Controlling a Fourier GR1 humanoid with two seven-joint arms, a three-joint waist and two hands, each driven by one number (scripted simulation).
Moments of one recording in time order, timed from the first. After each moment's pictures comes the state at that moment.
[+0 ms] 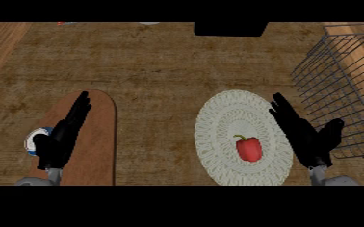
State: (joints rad) left arm -0.03 0.43 -0.25 -1.33 0.28 0.18 -0.16; right arm -0.04 -0.42 0.29 -1.40 -0.48 -0.08 0.01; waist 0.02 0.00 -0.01
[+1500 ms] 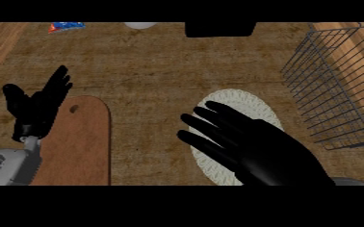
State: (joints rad) left arm -0.19 0.50 -0.12 -1.32 0.36 0.17 0.12; right arm -0.47 -0.58 0.66 -2.10 0.51 0.24 0.25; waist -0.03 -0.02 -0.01
